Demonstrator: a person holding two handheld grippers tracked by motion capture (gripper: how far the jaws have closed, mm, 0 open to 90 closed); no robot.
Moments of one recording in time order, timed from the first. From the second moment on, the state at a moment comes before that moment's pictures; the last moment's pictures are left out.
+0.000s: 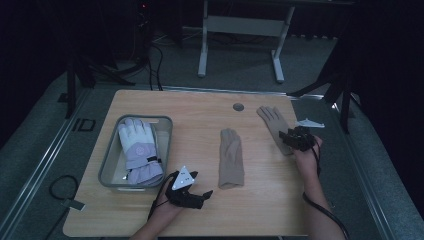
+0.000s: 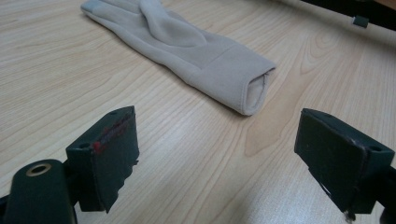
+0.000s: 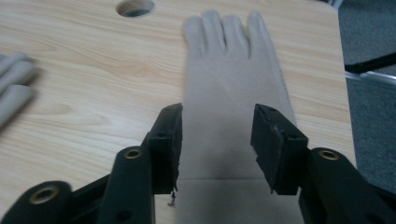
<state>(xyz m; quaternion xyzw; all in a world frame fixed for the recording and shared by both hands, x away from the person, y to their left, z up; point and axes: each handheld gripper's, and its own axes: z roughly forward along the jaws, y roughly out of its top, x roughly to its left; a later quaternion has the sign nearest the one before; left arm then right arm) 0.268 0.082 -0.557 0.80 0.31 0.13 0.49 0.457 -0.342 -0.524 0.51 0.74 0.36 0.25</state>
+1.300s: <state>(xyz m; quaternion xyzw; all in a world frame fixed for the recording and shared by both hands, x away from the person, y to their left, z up) 0.268 0.083 -0.557 0.80 0.32 0.12 0.49 0.494 -0.331 -0.539 0.57 0.72 0.31 0.23</state>
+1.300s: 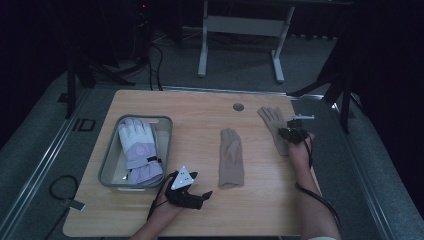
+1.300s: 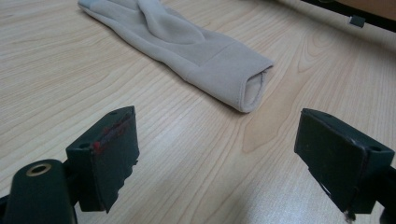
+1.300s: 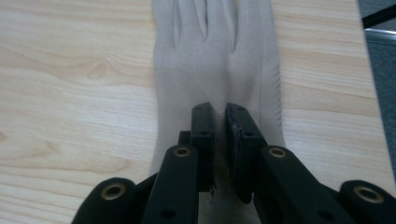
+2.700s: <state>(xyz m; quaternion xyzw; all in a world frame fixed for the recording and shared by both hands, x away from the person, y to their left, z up) 0.266 0.081 -0.557 0.81 0.31 0.13 0.49 0.359 -0.316 -0.532 0.65 0.66 0.31 0.24</state>
